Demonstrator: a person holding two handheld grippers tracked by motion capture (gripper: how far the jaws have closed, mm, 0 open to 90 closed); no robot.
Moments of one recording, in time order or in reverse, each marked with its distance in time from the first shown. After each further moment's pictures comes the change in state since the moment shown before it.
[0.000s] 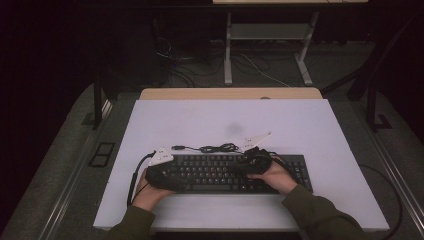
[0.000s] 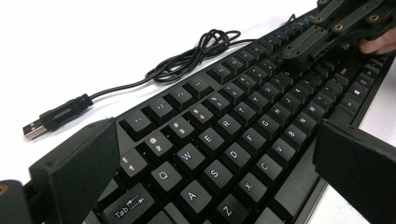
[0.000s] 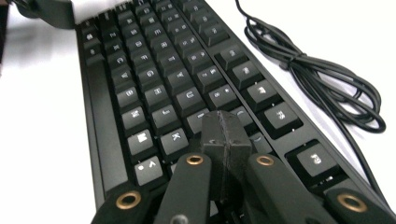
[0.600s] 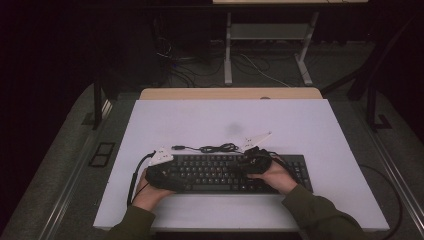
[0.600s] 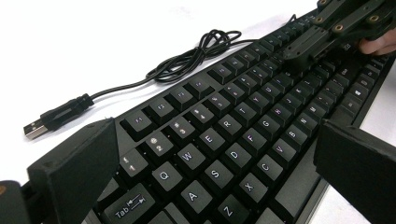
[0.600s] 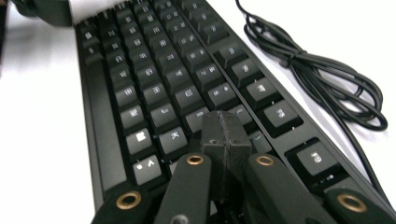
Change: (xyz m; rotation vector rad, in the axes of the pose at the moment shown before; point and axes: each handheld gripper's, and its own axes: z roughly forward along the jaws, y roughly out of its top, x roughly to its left) left arm 0.000 0.000 0.000 0.000 0.002 -0.003; right arm -0.001 -0.001 0.002 0.016 -0.003 0.003
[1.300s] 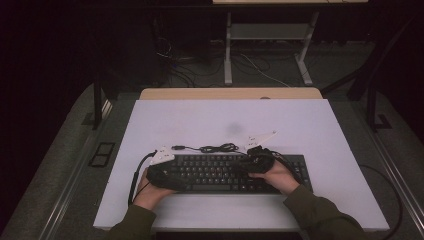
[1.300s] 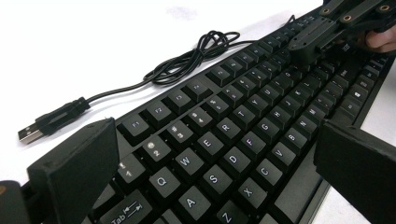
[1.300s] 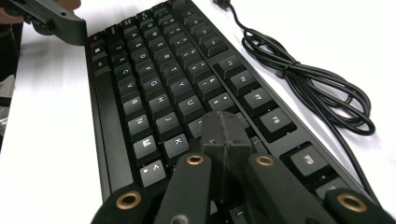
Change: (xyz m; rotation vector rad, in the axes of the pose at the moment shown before) left arm 0.000 0.001 0.002 0.000 -0.002 0.002; right arm -0.001 0.000 -0.008 -0.051 0.016 0.011
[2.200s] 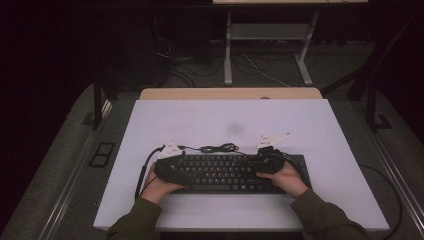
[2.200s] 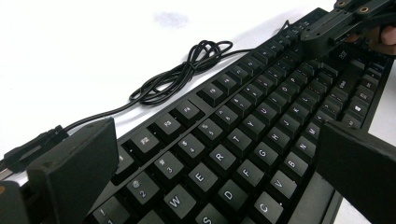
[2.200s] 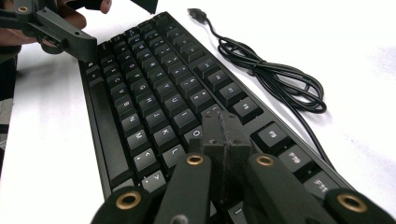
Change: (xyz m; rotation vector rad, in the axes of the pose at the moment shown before) left arm -0.001 0.013 0.018 0.006 -0.032 0.017; right arm -0.003 -0.012 -0.024 -0.073 -0.049 0.062
